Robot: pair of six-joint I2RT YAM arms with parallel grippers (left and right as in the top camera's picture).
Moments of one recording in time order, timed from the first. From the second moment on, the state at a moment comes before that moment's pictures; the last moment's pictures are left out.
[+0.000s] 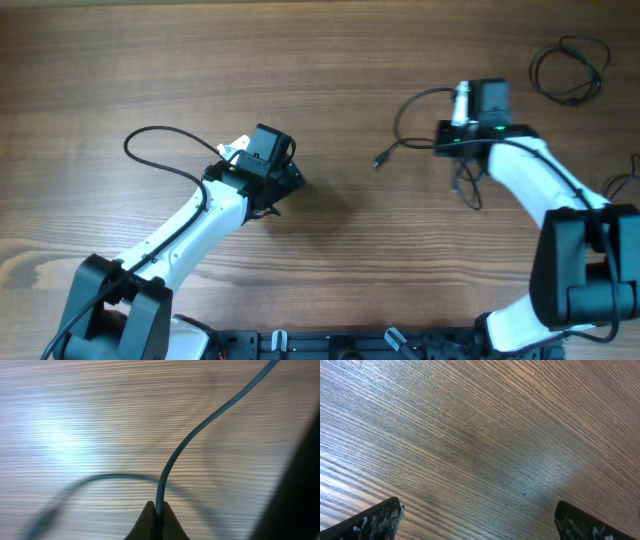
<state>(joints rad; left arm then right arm) -0.44 1.54 0.87 -0.58 -0.11 -0.99 0.11 1.73 1.00 -0.35 -0.03 0.18</state>
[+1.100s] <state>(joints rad) -0.44 1.54 0.87 -0.58 -0.11 -0.99 0.53 1.88 1.01 -0.28 0.35 1.01</state>
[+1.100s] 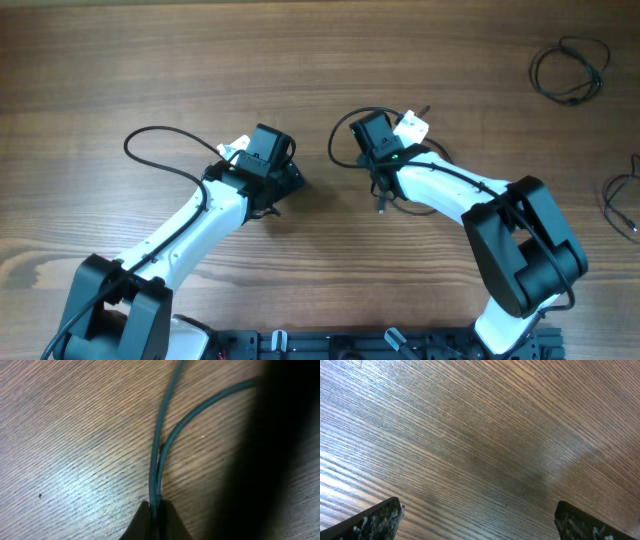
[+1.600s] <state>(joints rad) -0.44 1.54 0.87 -0.58 -0.11 -0.99 0.31 1.83 1.01 -0.34 0.34 0.42</state>
